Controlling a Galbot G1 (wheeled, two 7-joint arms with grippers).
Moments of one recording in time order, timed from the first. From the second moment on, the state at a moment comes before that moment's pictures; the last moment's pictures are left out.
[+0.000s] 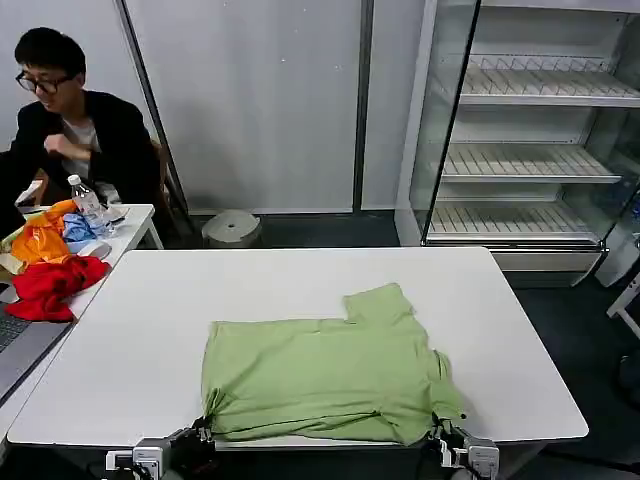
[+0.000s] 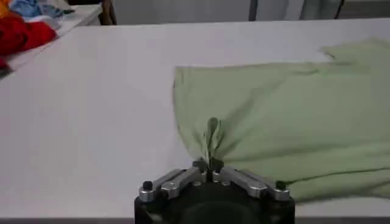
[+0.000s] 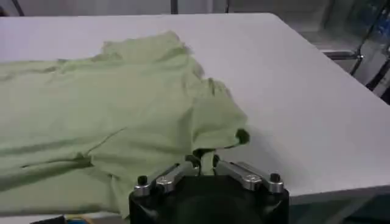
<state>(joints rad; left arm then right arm) 1.64 -0.93 -0.33 -2.28 -0.76 0.58 -0.65 -1.56 1.04 0.23 2.24 0.68 -0.56 0.73</state>
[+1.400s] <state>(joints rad) 1.61 -0.96 -0.35 -2.34 -0.70 0.58 -0.68 -1.55 1.10 0.22 2.31 0.60 -0.58 0.80</state>
